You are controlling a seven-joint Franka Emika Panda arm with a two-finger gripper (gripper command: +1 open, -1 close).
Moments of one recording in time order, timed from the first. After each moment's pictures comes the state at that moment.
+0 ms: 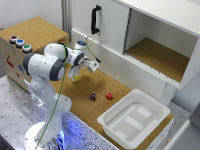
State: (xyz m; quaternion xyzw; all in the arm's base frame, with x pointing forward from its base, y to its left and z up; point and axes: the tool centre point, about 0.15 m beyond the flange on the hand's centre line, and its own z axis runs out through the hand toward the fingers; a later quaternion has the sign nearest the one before) arm 0.357 0.151 0.224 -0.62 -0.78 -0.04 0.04
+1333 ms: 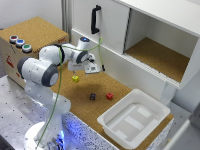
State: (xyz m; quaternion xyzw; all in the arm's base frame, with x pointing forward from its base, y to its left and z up) arm 0.368 0.003 0.269 -0.97 -0.26 -0.01 -0.01
